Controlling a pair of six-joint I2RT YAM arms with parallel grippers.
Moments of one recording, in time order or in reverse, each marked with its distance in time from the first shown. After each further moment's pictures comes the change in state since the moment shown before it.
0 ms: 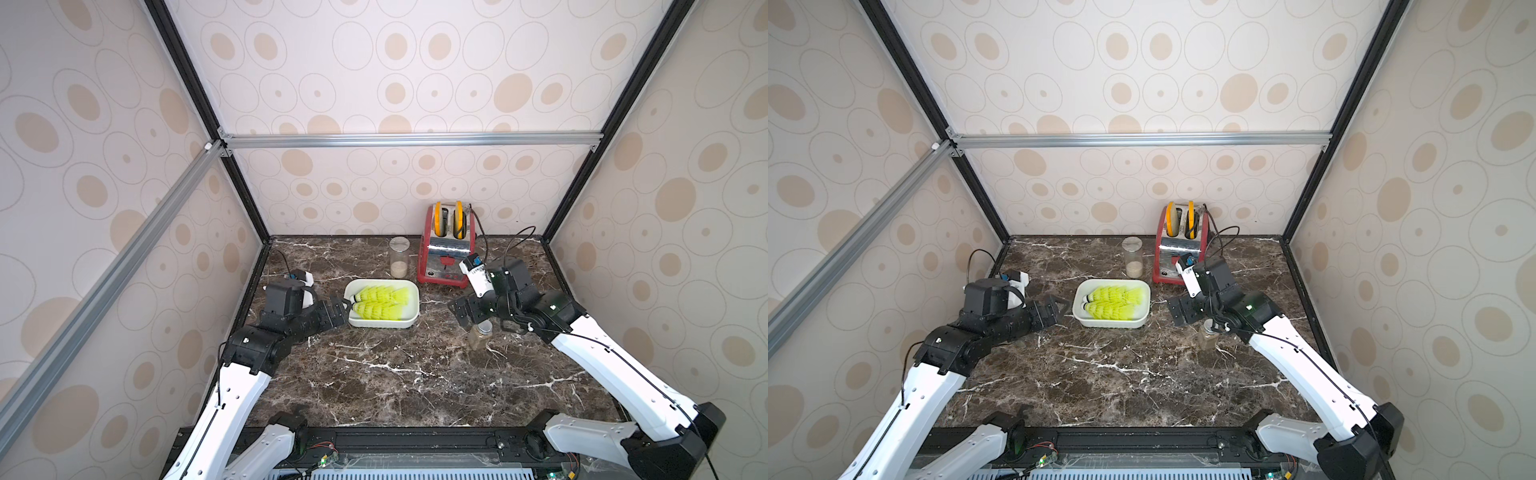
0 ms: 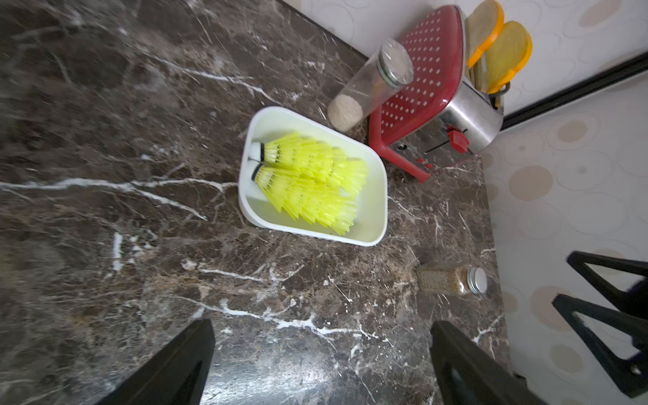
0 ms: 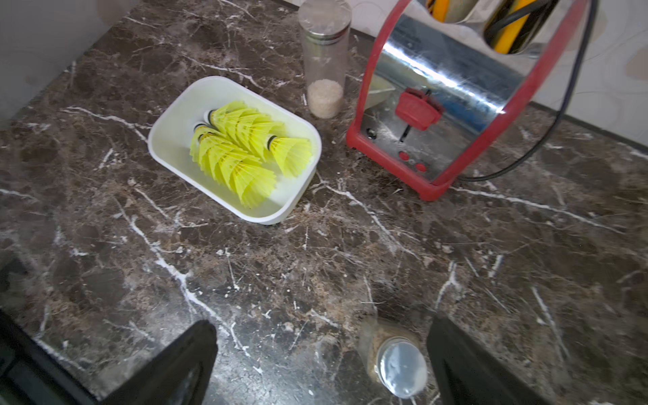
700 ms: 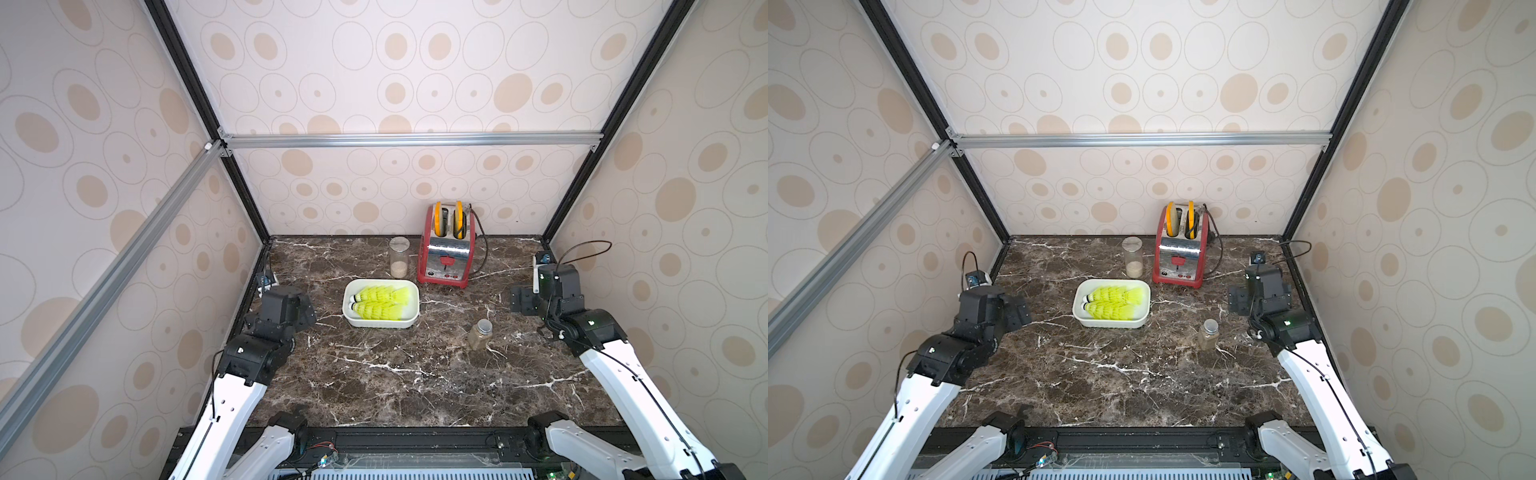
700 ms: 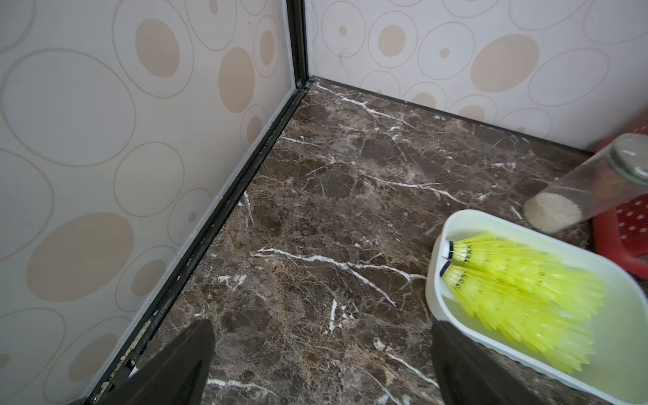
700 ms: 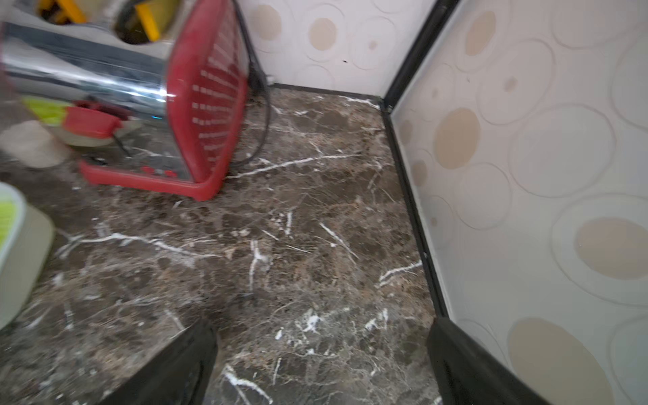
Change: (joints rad) left arm 0.000 -0.114 -0.172 0.068 -0.655 0.181; right arm -0.373 -0.192 -0.215 0.093 0.345 0.002
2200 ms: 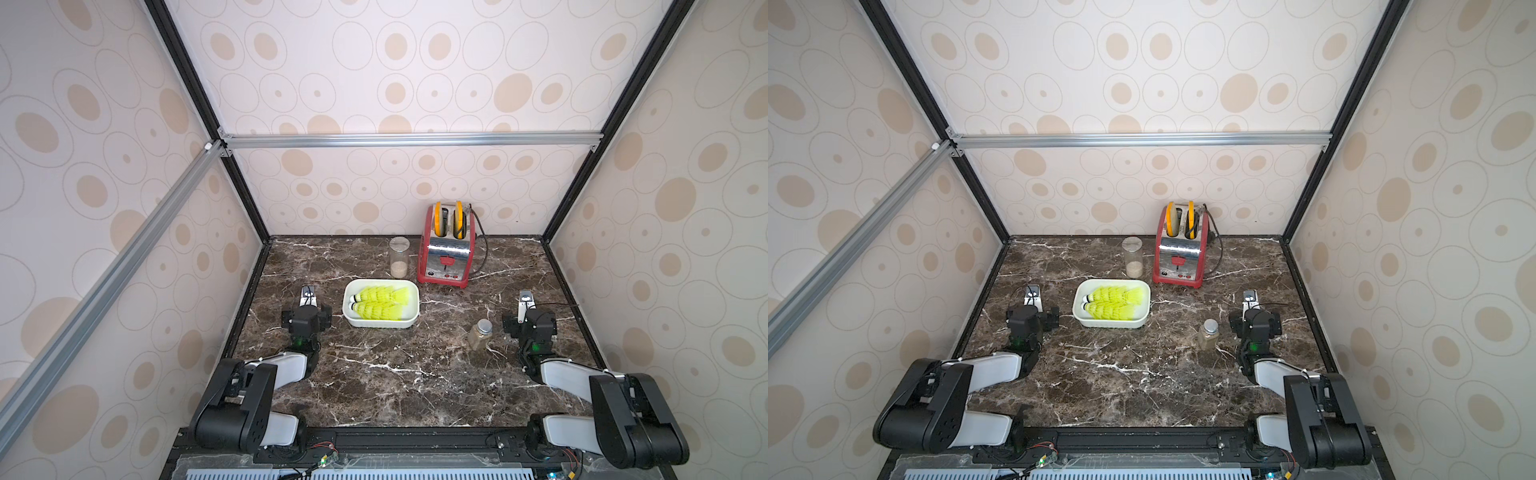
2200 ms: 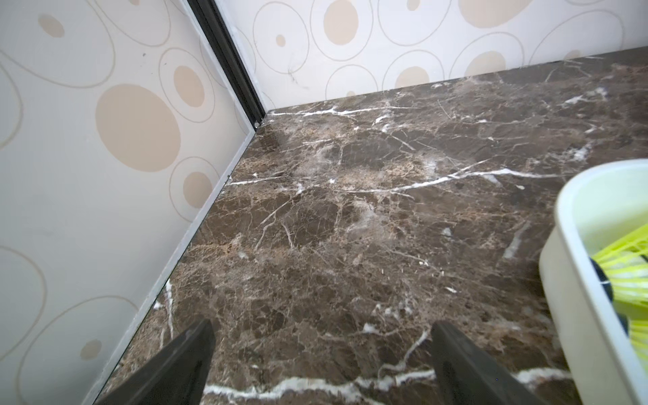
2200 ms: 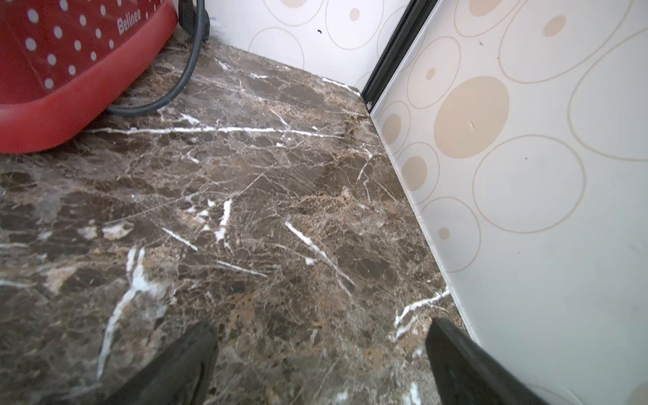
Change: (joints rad) left arm 0.138 0.655 -0.562 1.535 0.126 0.517; right arm -0.168 0.334 -0.723 1.347 -0.066 -0.295
